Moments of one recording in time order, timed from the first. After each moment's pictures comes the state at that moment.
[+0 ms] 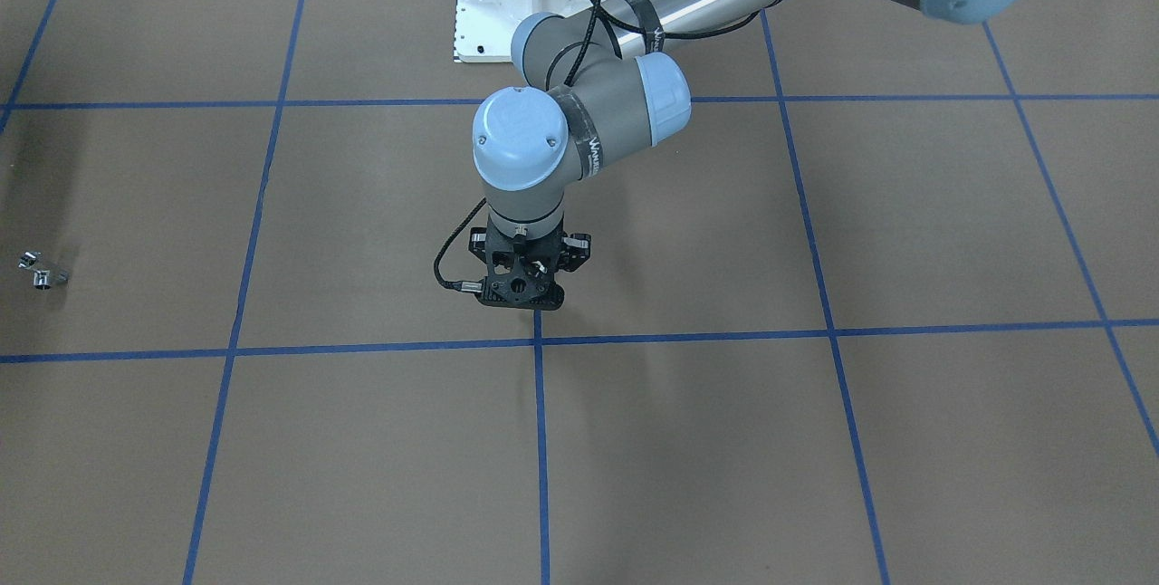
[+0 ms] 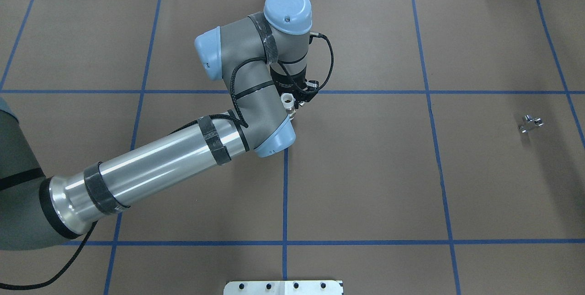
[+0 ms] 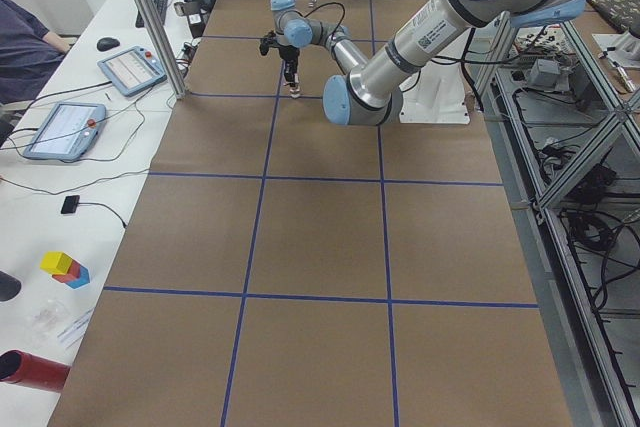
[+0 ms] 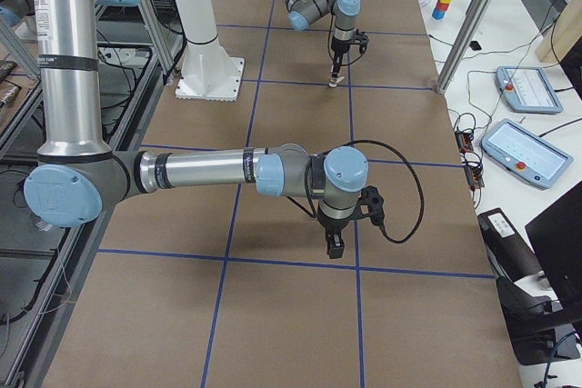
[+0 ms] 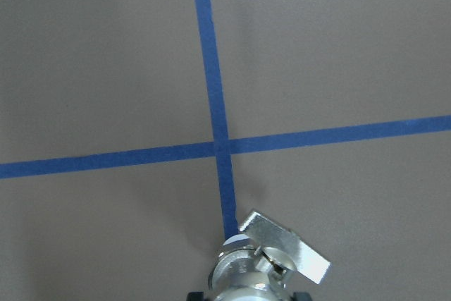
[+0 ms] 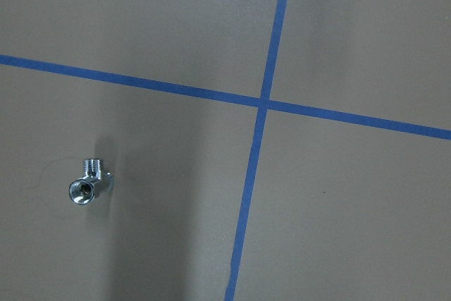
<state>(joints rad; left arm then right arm) -0.62 -2.66 -1.13 -1.60 -2.03 -0.99 1.57 -1.57 1.69 -1.69 2.35 -0.17</state>
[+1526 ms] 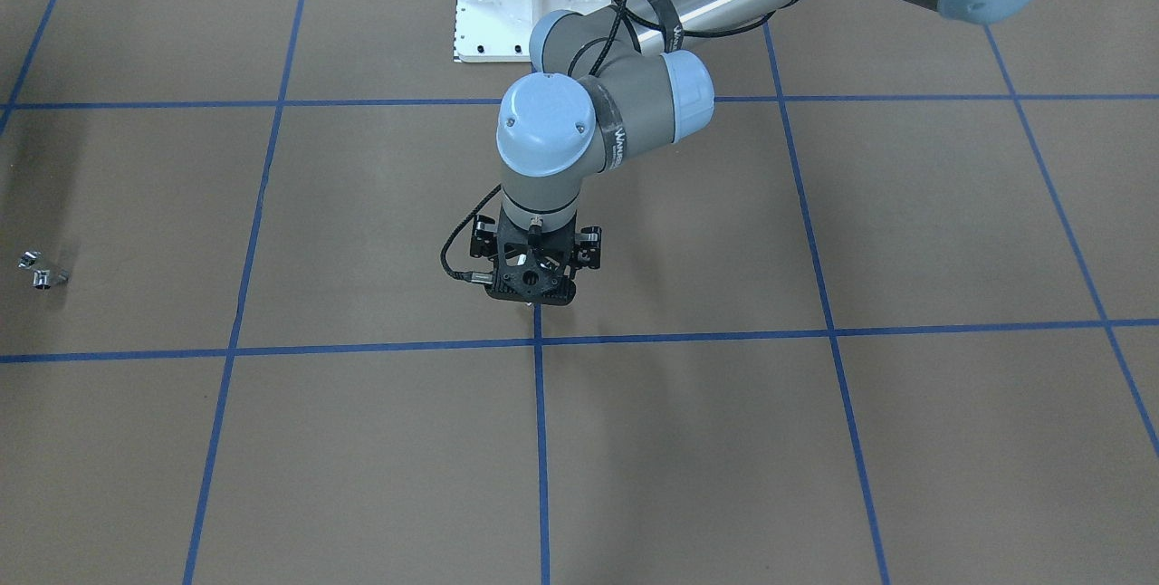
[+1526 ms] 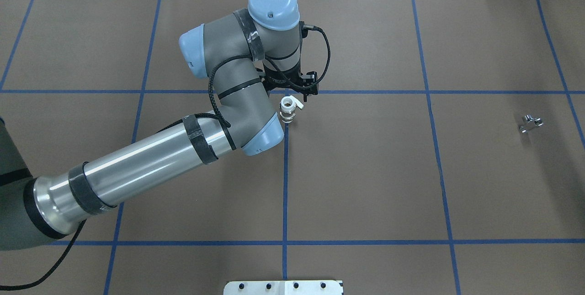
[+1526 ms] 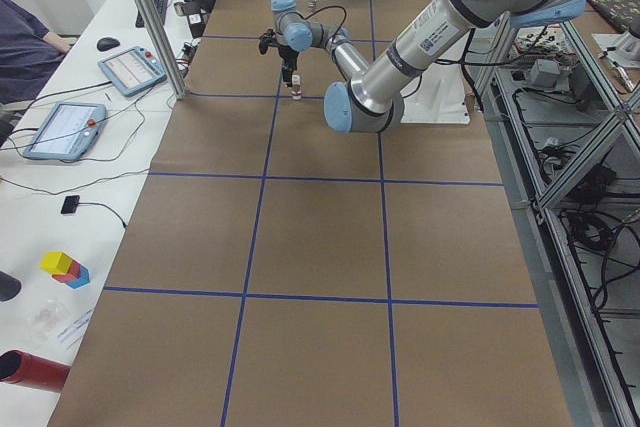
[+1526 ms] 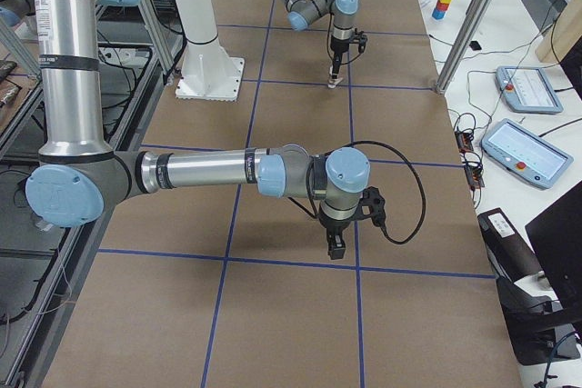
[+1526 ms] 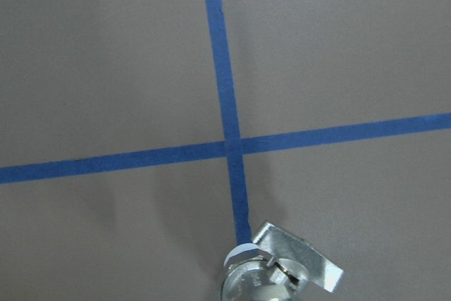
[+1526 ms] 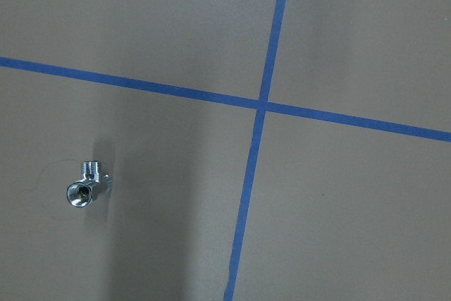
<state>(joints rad) -0.65 -2.62 -1.23 -1.62 -2.04 -1.00 1.57 -1.56 1.68 -1.69 2.35 -0.17</state>
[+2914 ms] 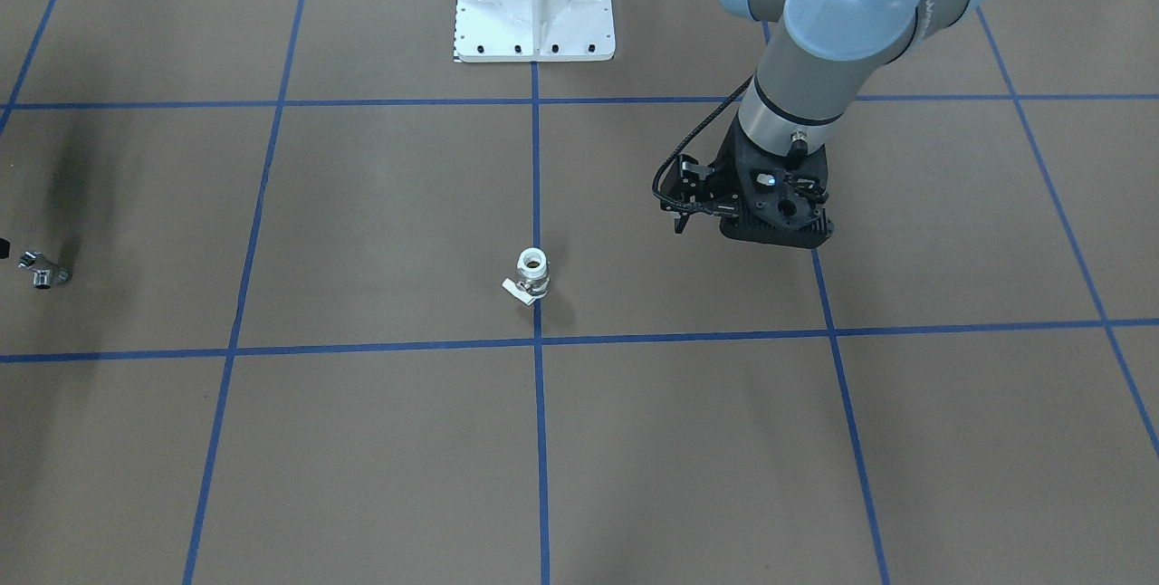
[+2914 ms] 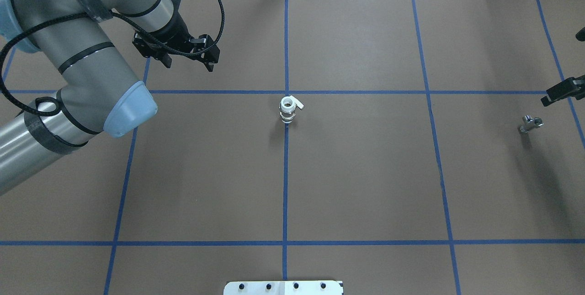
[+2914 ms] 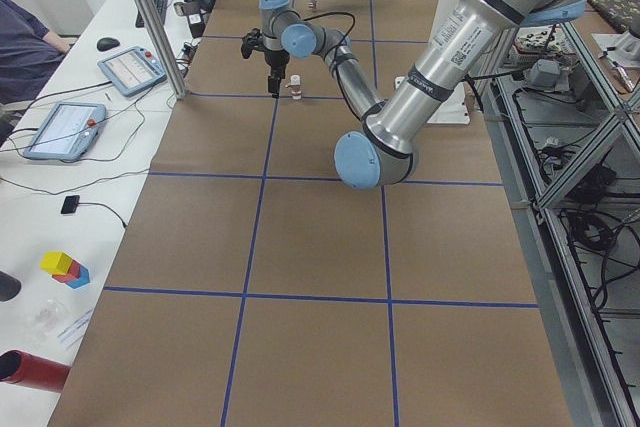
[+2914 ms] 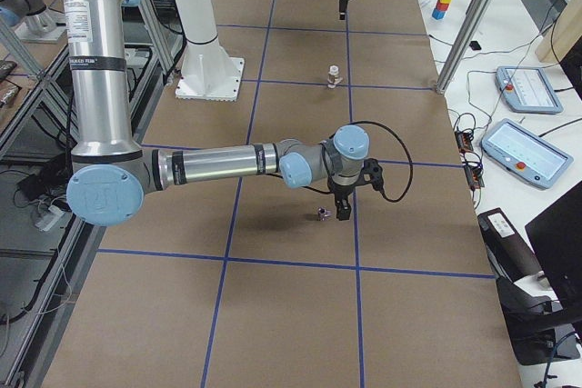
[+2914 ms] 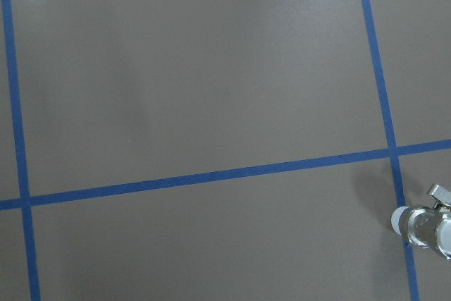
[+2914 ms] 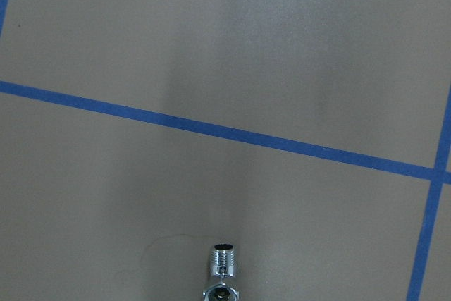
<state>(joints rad) -0.85 -2.26 -1.74 -1.43 -2.11 -0.83 1.24 -1.54 1.59 -1.30 2.33 0.25</state>
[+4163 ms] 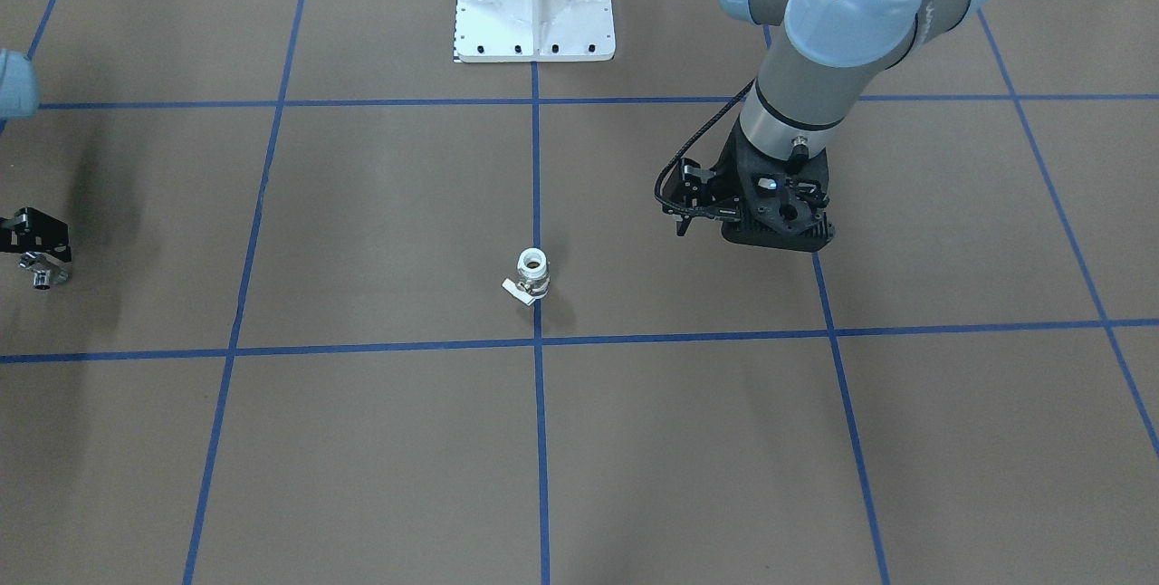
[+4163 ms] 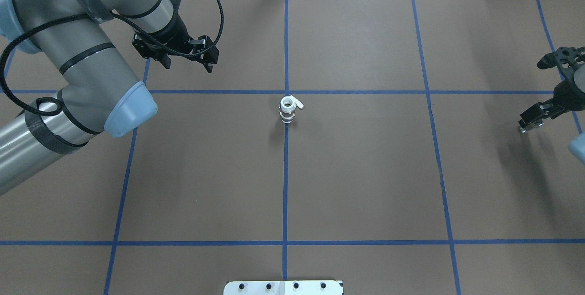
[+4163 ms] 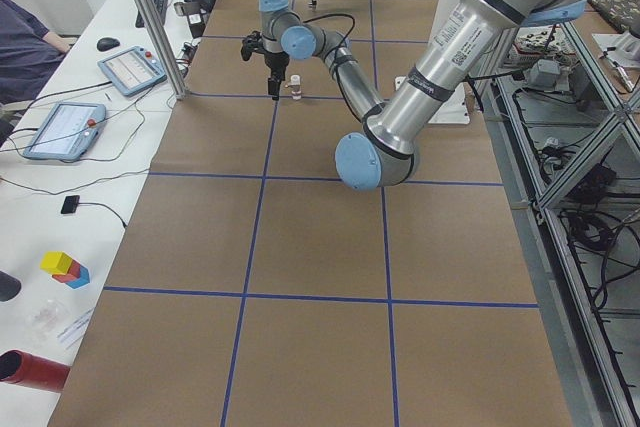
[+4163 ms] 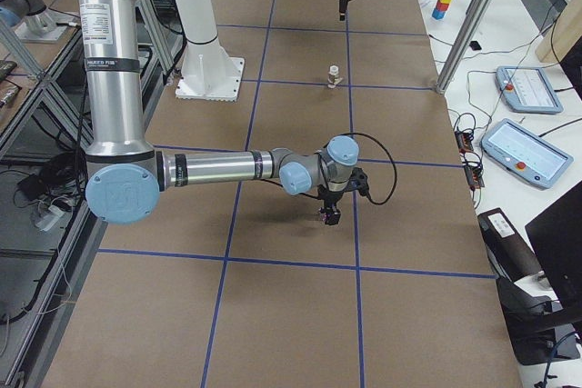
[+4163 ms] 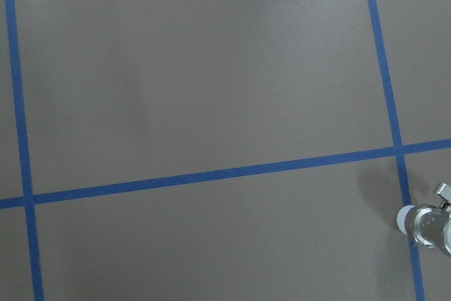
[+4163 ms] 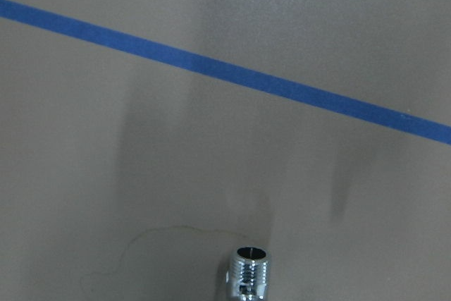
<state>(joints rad) -0.85 -2.26 -1.73 -1.43 -2.11 -0.83 1.11 -1.53 1.55 -1.27 2.26 0.27</state>
